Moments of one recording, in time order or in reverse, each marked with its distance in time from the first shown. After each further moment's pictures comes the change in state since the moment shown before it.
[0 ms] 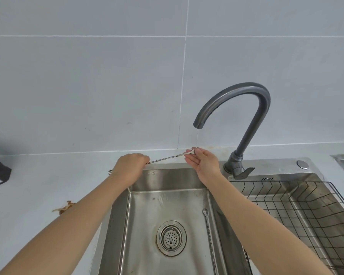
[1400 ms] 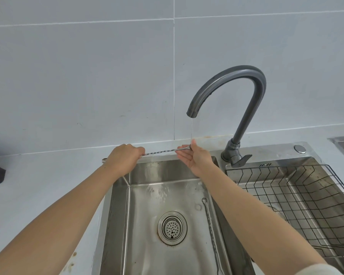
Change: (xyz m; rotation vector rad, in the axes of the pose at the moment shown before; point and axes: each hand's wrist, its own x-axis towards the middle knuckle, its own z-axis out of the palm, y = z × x) left_hand 0.011 -0.005 -0.006 0.038 -0.056 0.001; right_hand 0.003 0.010 0.004 0.075 0.047 0.188
